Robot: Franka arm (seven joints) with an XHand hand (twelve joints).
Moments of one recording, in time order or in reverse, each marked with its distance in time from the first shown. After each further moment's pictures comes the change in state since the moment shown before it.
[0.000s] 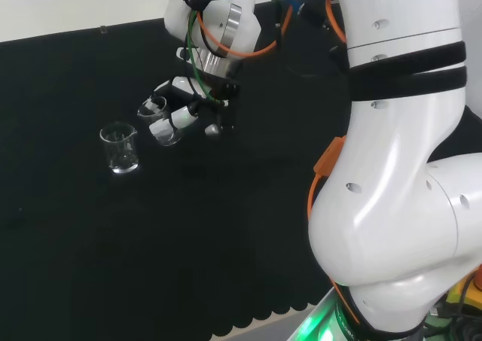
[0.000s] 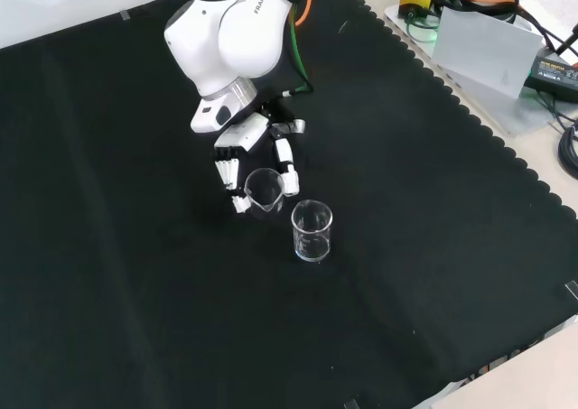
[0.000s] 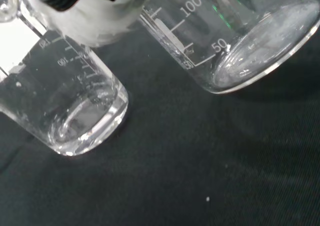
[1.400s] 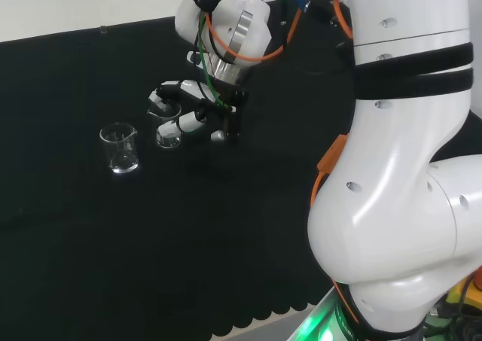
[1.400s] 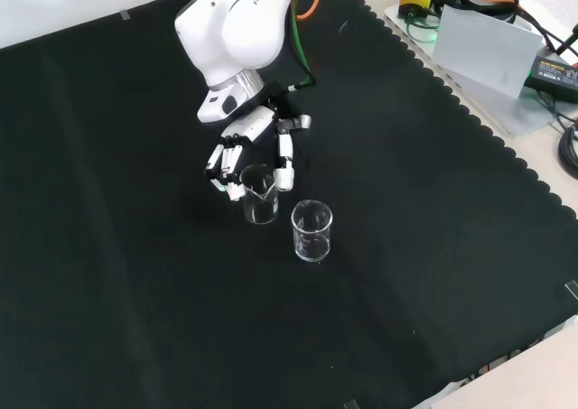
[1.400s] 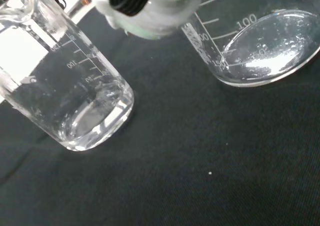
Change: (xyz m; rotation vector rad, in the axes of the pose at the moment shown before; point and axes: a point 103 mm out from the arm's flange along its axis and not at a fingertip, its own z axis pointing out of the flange) arm -0.001 -0.018 0.000 -0.052 0.030 0.011
